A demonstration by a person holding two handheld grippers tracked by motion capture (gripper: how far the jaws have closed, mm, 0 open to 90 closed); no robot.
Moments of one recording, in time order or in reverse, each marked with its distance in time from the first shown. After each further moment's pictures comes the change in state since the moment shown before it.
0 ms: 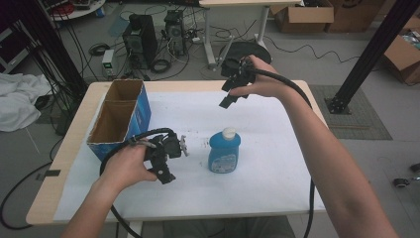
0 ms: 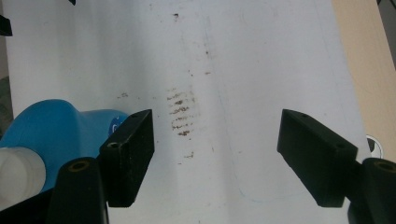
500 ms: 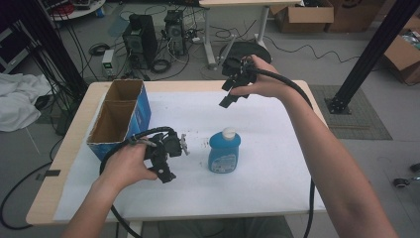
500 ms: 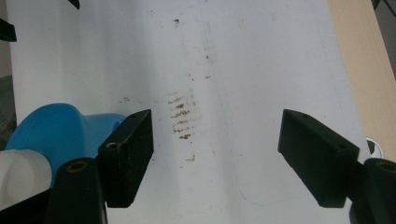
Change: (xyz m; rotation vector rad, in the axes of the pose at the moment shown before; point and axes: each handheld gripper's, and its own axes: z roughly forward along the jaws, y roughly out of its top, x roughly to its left) left arm 0.000 0.002 -0.004 -0.003 0.018 0.002; right arm 0.002 -0.002 -0.004 -0.026 0.000 0.005
